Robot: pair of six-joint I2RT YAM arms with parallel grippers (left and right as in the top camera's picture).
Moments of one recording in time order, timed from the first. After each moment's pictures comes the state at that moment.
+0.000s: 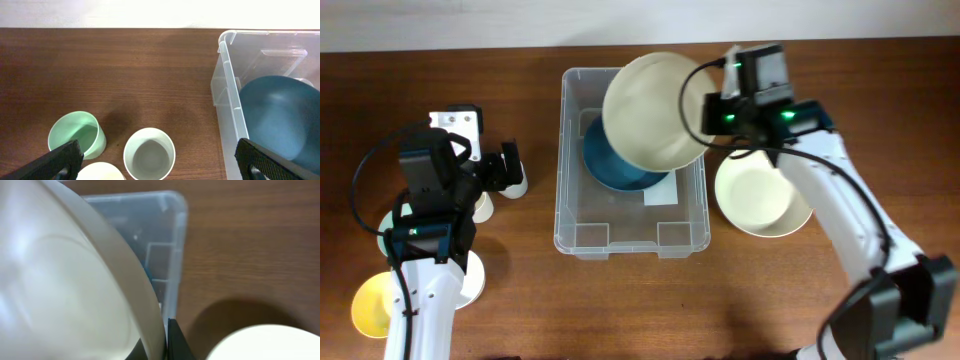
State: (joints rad) left arm 0.10 1.19 0.99 -0.40 0.06 0.05; right arm 0.28 1.74 1.52 -0.64 -0.10 0.26
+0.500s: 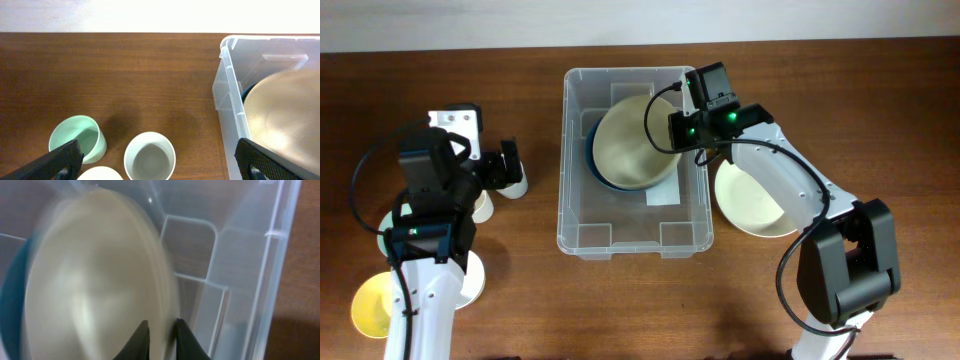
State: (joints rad) left arm 0.10 1.19 0.99 -0.38 0.06 0.05; right arm 0.35 1.94 1.52 -0.55 -0.09 0.18
